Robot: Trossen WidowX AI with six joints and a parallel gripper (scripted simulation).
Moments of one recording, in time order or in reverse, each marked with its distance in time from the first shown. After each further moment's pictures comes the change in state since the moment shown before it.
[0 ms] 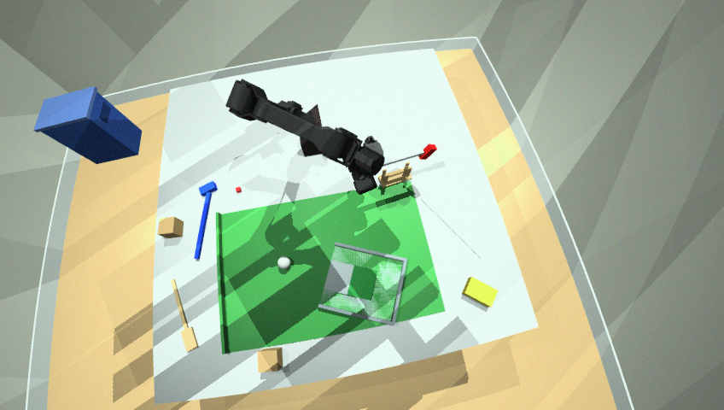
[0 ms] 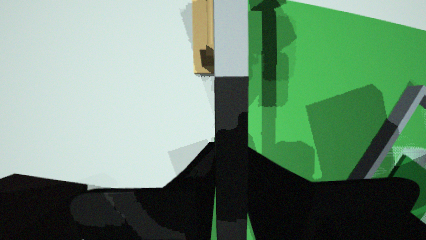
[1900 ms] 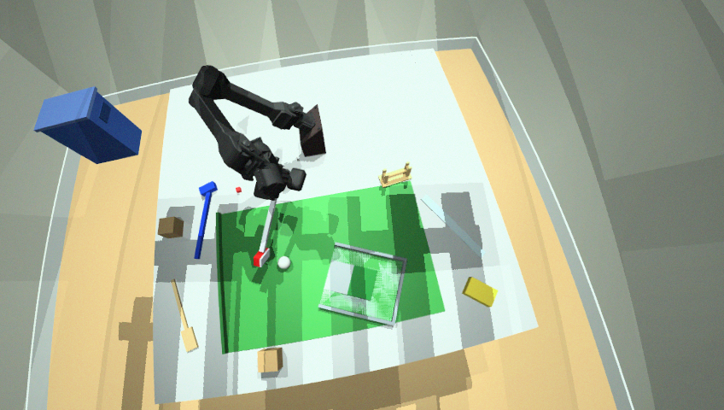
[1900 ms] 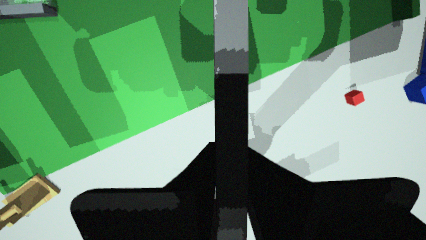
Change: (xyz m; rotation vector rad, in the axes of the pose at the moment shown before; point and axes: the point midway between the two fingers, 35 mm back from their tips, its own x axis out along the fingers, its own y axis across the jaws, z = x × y) arm -0.088 0.036 -0.247 2.116 0.167 -0.281
